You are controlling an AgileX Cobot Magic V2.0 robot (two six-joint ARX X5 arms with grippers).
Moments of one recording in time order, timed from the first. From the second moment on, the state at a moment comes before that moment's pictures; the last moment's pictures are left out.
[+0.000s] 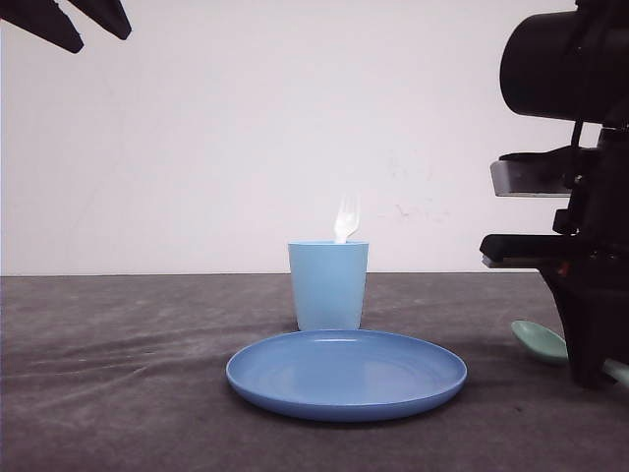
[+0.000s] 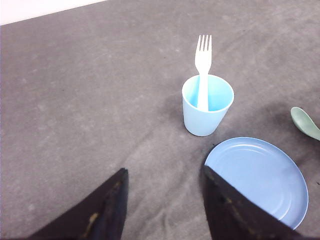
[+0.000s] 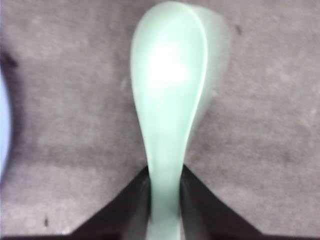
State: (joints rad) left arm -0.74 0.84 0.88 -0.57 -0.23 -0.13; right arm 0.54 1.37 0.67 -0.50 0.10 0.45
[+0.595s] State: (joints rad) left arm -0.74 0.84 0.88 -0.58 -0.23 -0.13; right arm 0.60 1.16 0.86 -0.37 0.11 0.37
